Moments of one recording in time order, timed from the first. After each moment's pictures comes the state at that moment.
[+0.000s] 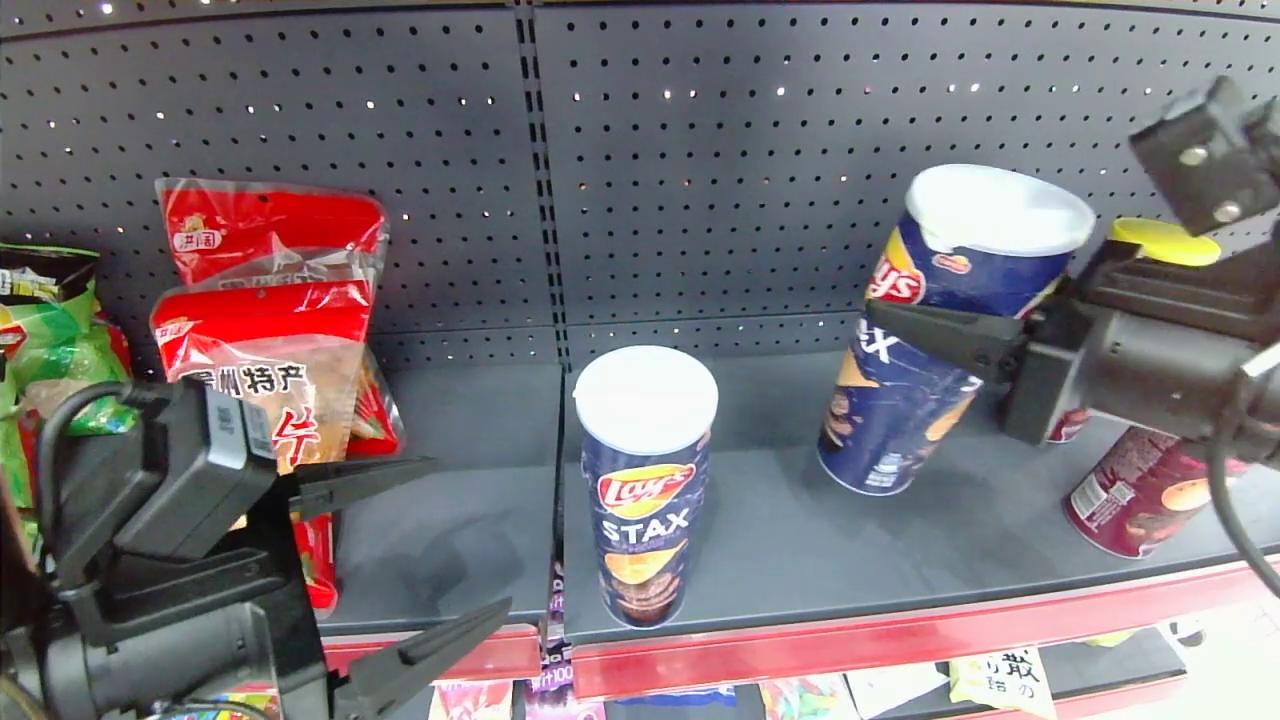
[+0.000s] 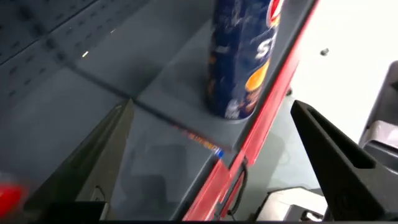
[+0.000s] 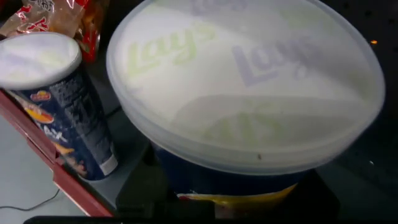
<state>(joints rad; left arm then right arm) -0.57 1.18 -0.41 -0.52 -0.30 0.20 0.61 1.35 -0.85 -0.42 0.08 -0.22</state>
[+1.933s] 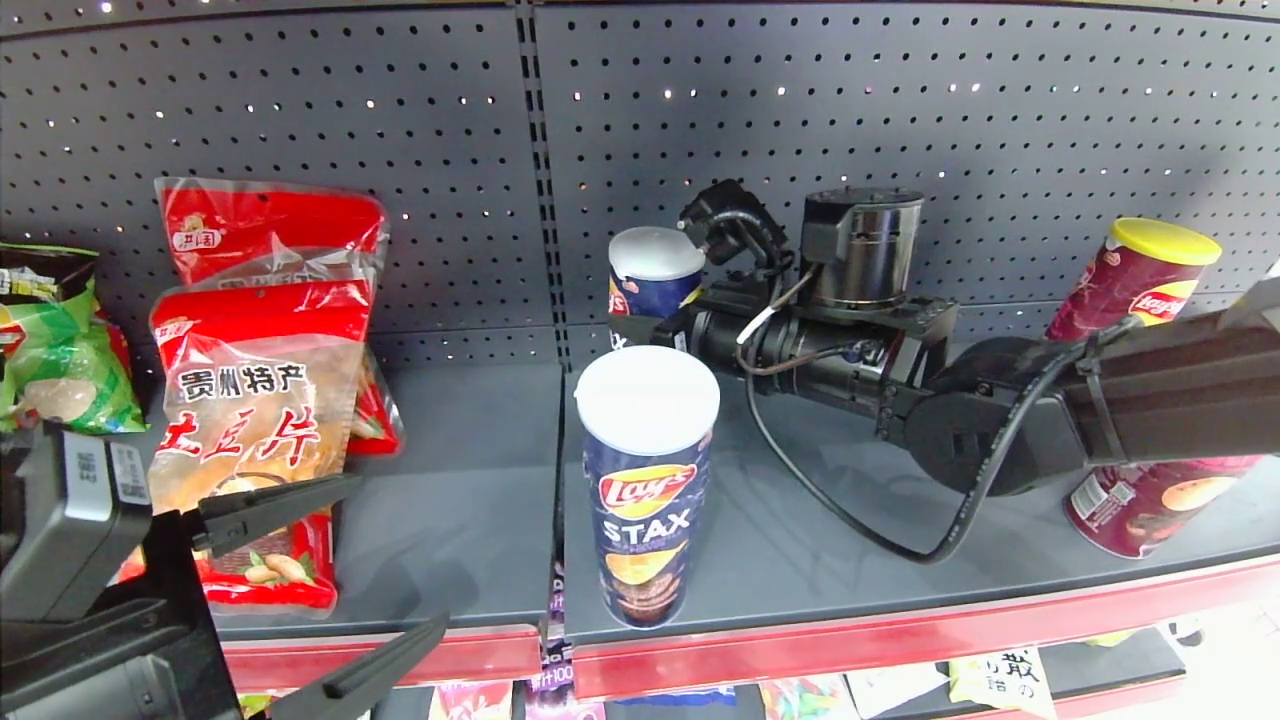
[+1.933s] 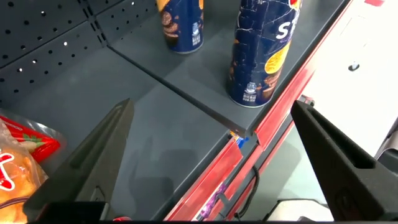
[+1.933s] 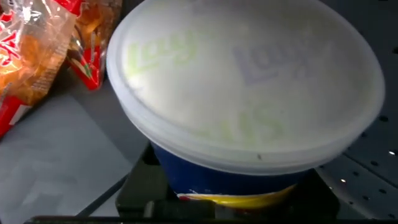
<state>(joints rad) -0.56 1.05 -0.33 -0.51 -0.20 0.18 0.69 1.98 -1.29 -0.58 0.14 -0.14</state>
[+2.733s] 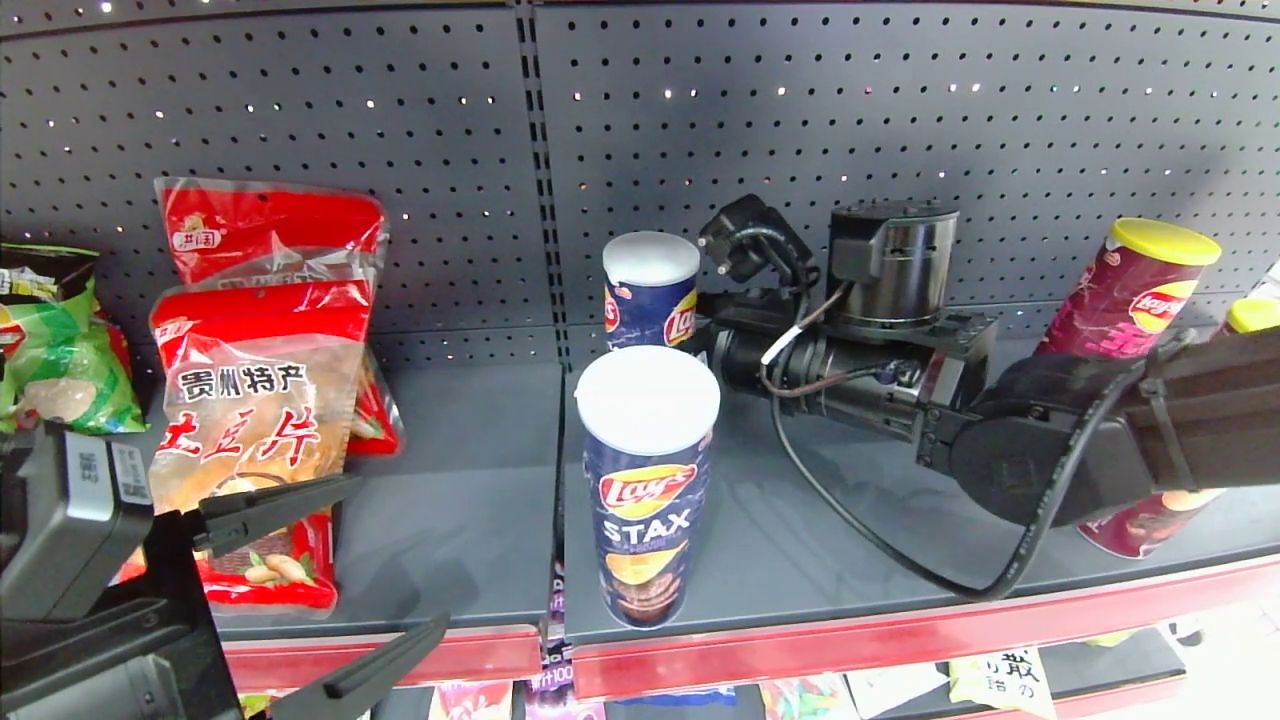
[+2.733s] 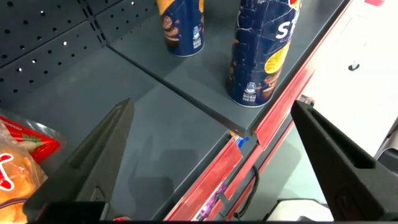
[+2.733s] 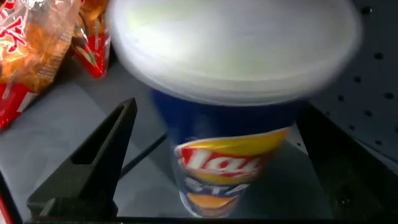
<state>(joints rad) -0.56 1.05 -0.33 -0.51 -0.20 0.18 0.69 1.91 -1.18 -0.58 0.11 -0.14</state>
